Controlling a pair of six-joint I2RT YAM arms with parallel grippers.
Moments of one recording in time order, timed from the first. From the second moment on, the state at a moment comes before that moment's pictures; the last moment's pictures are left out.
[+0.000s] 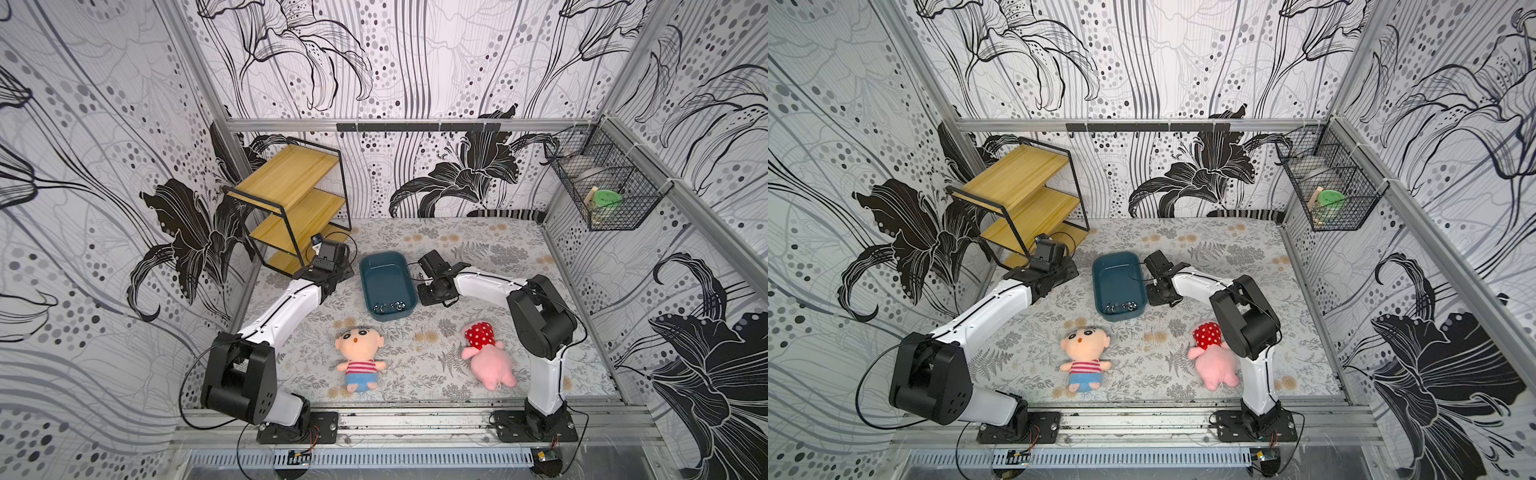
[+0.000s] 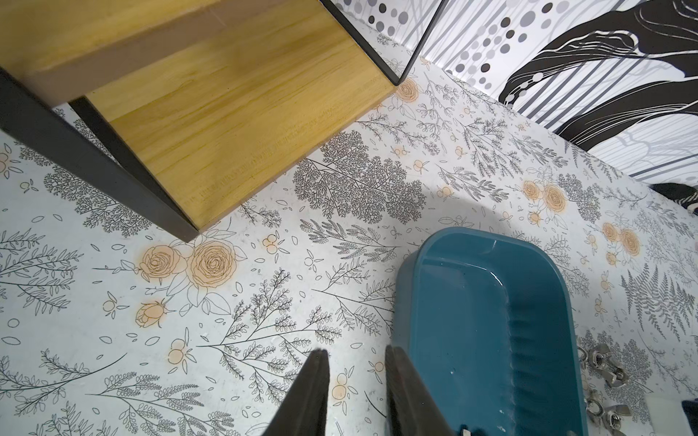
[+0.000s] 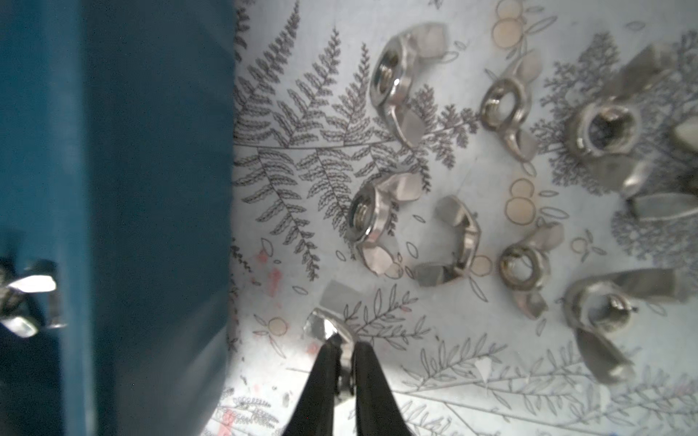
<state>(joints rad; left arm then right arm) -0.26 1.46 1.06 -0.42 -0.26 -0.66 0.61 1.99 1.35 -0.53 0.02 0.33</state>
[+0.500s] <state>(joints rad) -0.26 1.46 1.06 -0.42 -0.26 -0.66 0.61 1.99 1.38 -0.55 0.06 0.33</state>
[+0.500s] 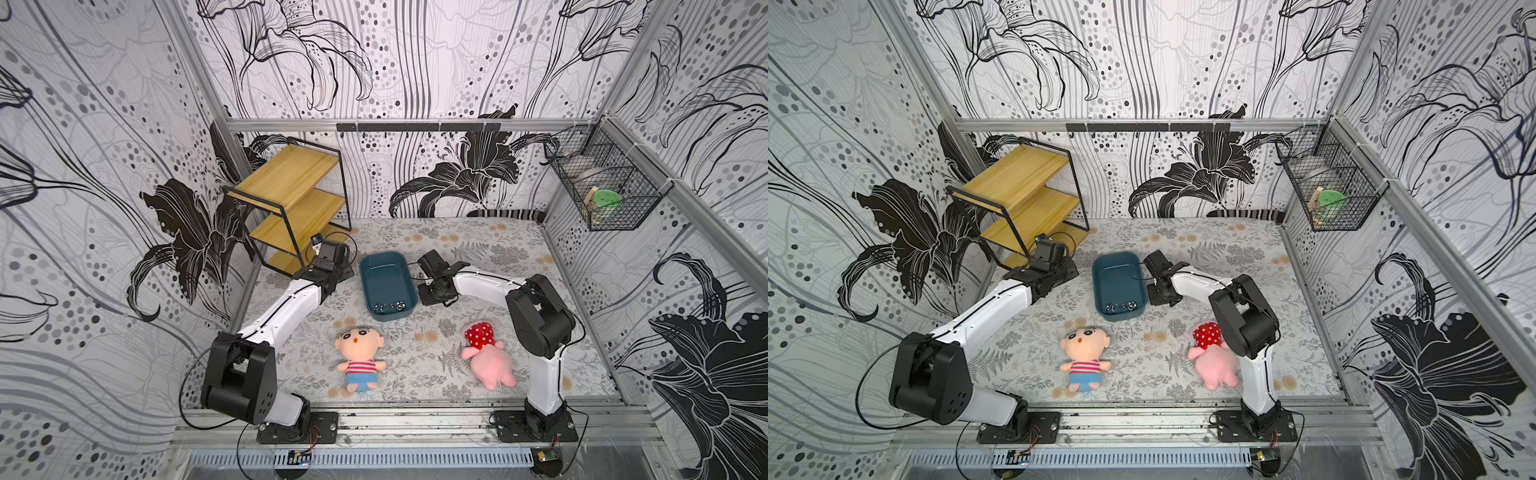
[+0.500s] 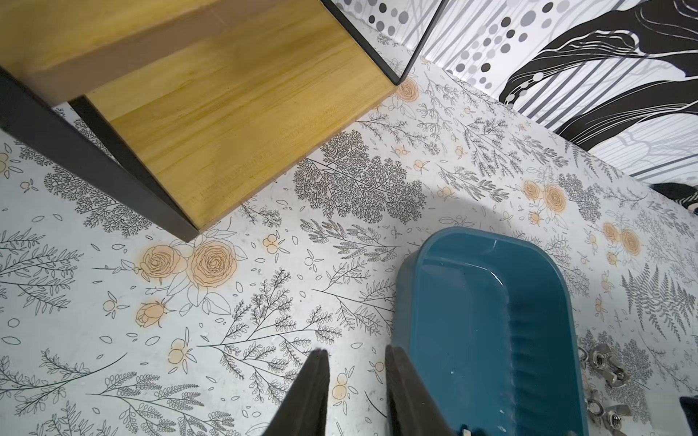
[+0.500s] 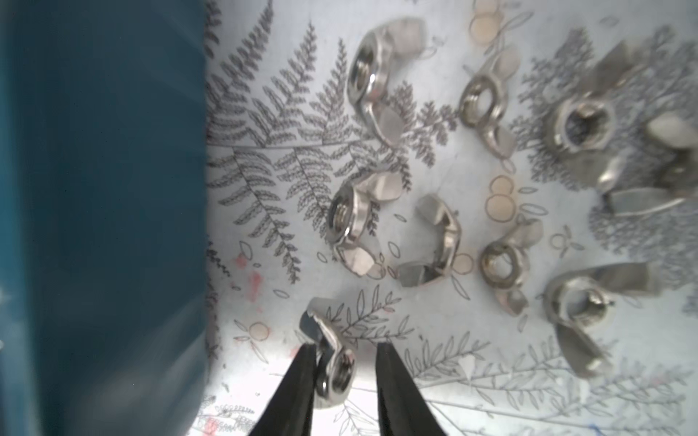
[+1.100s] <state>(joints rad) -0.26 1.46 1.06 -0.42 -0.26 -0.66 0.78 1.95 1.70 -0.64 0.03 0.27</state>
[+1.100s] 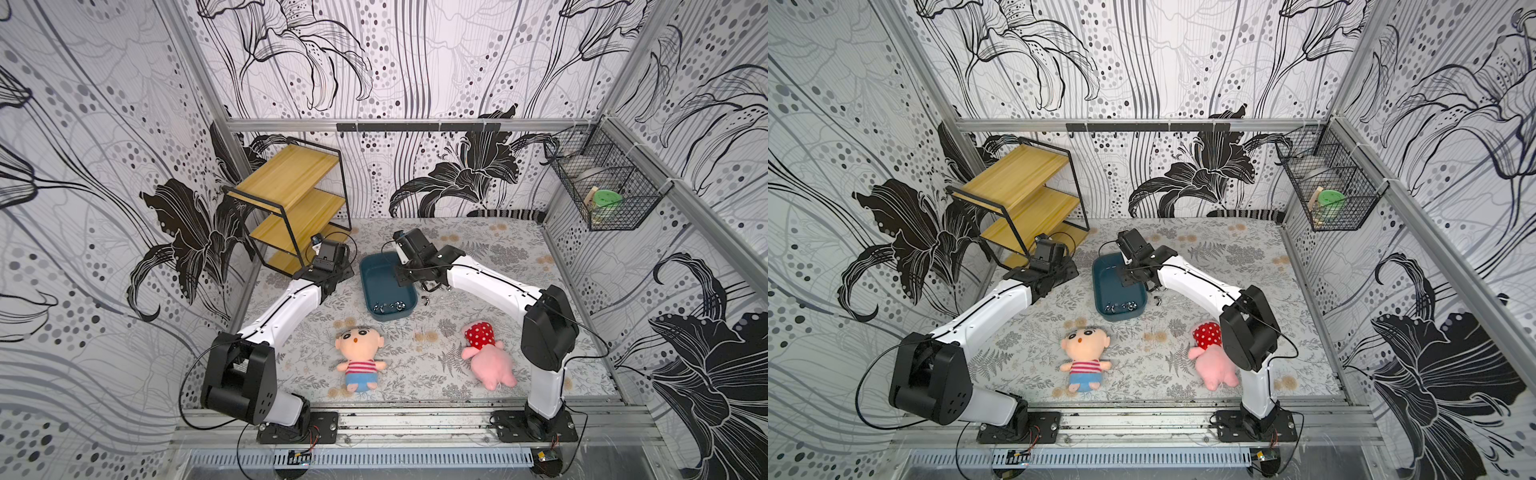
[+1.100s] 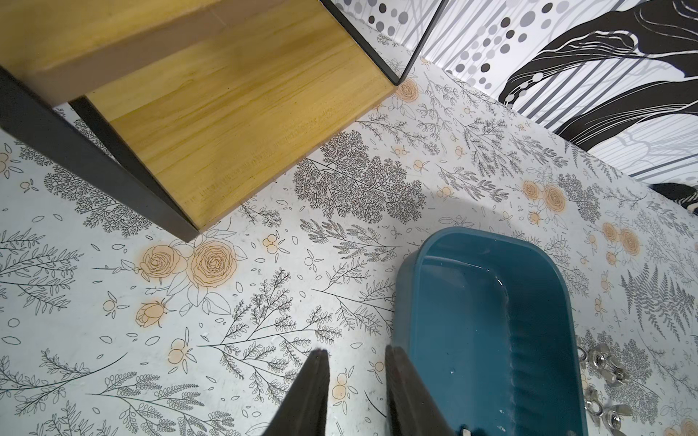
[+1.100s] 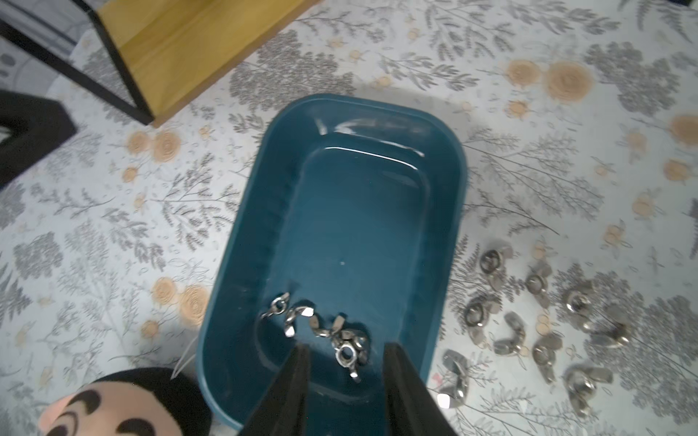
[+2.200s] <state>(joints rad) -0.26 1.46 1.06 -0.42 -0.26 -0.66 0.69 2.01 1.62 -0.71 0.18 0.24</state>
